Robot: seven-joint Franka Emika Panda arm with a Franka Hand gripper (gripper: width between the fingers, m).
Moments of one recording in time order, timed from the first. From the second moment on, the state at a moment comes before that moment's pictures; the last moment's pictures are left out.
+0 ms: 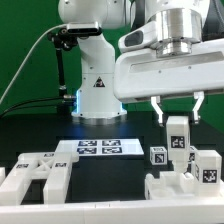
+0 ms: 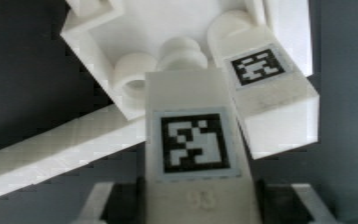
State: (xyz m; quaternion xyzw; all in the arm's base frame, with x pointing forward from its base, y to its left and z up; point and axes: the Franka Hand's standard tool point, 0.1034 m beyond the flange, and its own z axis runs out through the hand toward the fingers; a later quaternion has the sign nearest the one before) arm 0.611 0.085 0.125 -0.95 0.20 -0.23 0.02
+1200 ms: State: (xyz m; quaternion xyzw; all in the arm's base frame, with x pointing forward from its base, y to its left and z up) arm 0.631 0.060 0.102 -0.95 0.14 -0.26 -0.01
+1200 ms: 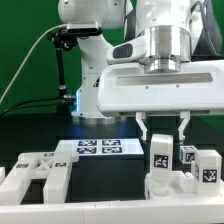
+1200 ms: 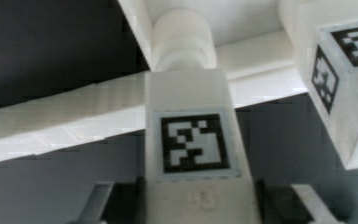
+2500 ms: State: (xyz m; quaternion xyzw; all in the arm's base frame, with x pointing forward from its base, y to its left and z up) arm 0.632 0.059 0.090 -0.95 0.14 -0.28 -0.02
